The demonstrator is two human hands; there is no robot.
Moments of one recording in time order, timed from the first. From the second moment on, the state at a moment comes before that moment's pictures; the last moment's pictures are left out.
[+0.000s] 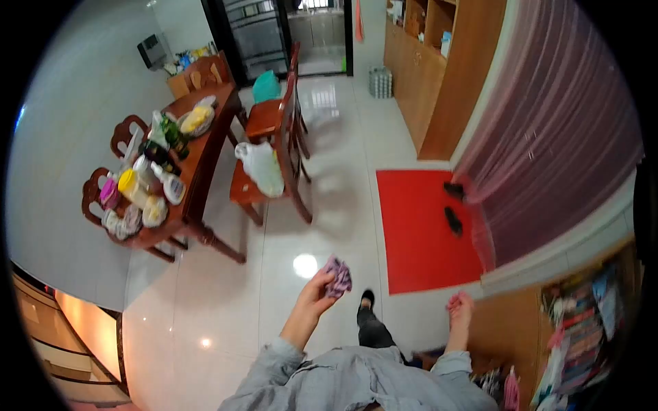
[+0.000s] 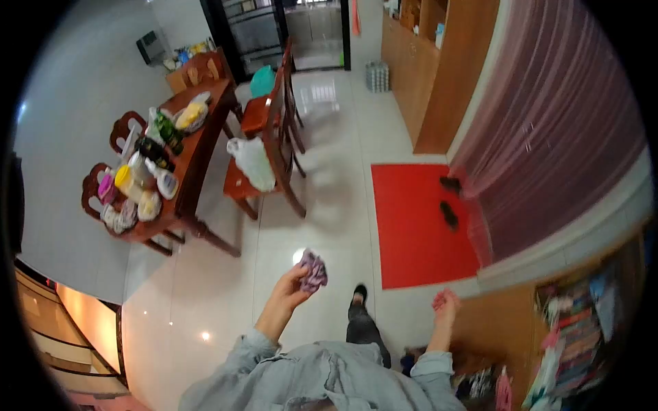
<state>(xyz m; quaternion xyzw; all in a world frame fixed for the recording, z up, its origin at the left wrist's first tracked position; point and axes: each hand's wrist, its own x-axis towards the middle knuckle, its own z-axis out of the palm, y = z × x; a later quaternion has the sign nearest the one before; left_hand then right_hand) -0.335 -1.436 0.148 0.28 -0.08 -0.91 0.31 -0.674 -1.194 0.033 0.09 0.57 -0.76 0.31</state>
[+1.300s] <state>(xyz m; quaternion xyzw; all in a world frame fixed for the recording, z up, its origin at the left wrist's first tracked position) -0.904 -2.524 0.144 0.30 -0.06 -0.88 0.38 -1.288 -2.322 0.067 -0.02 0.64 -0.60 0.47</state>
